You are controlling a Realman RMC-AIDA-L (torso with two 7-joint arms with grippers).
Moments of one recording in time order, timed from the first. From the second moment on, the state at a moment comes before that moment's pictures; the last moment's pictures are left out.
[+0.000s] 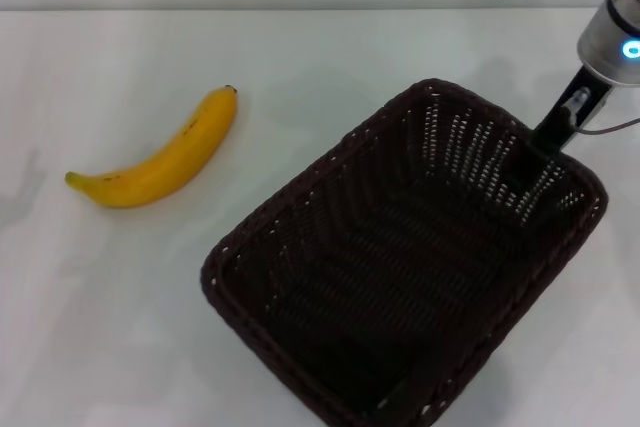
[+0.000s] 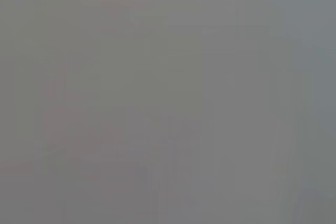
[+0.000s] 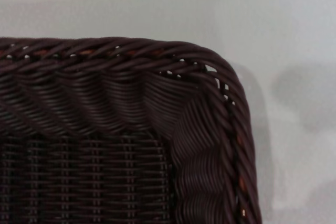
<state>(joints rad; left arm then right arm) -0.26 -2.08 0.89 0.06 -2.70 -1.79 2.73 1.07 2.02 -1.17 -0.79 0.35 1.56 -0.59</state>
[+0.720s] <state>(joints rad) -0.26 -2.08 0.89 0.11 -2.71 -1.73 2.73 1.06 2.01 -1.11 -0.91 0.39 1.68 -0.54</state>
